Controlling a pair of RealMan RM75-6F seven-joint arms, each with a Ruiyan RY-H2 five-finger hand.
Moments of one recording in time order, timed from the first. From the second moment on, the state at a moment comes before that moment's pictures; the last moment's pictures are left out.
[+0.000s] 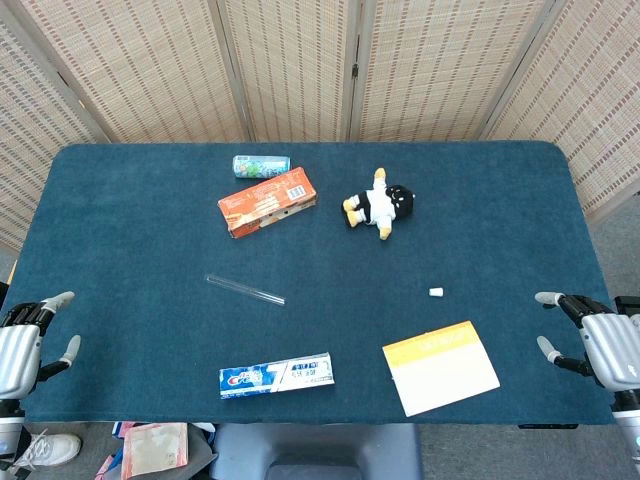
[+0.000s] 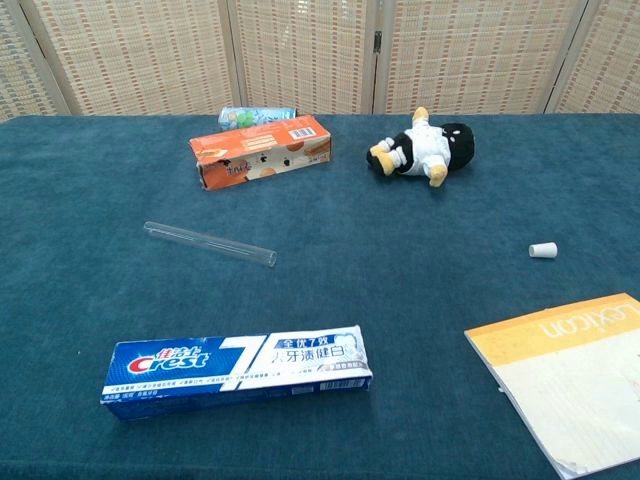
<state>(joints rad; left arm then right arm) -0.12 -1.08 -0.09 -1.76 1.42 1.48 0.11 0.11 -0.93 0.04 -1.73 -1.54 1.41 0.20</state>
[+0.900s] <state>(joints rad) -0.32 -1.05 -0.17 -1.71 1.46 1.29 0.05 0.14 -0.90 0.07 -1.76 -1.55 1.41 0.17</state>
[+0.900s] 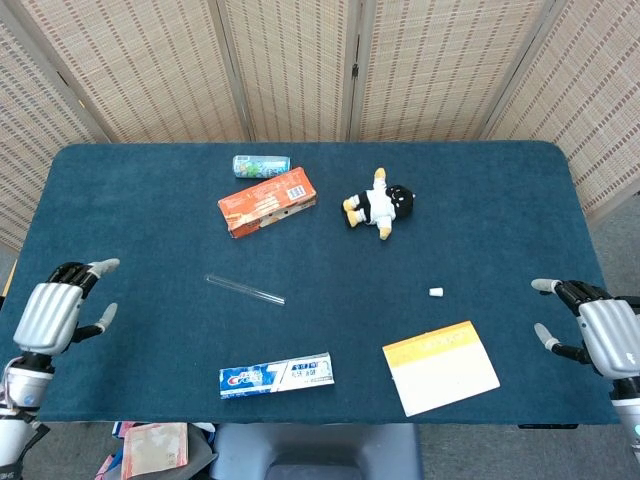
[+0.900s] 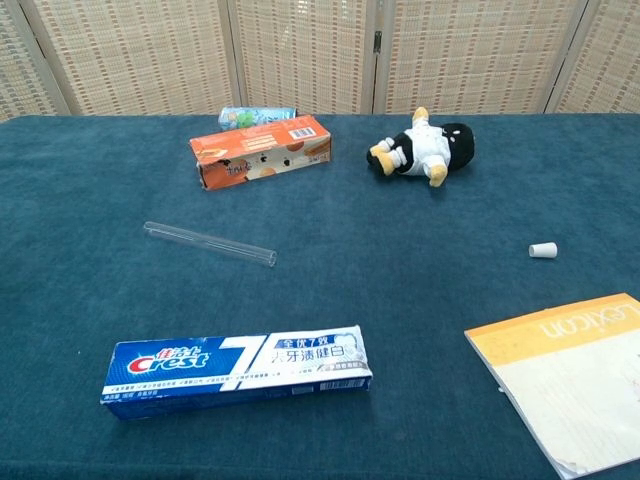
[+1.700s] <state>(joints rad) -0.74 -1.26 -0.20 -1.44 1.38 0.80 0.14 0.17 -0.90 0.07 -1.77 -1.53 1.37 0.16</state>
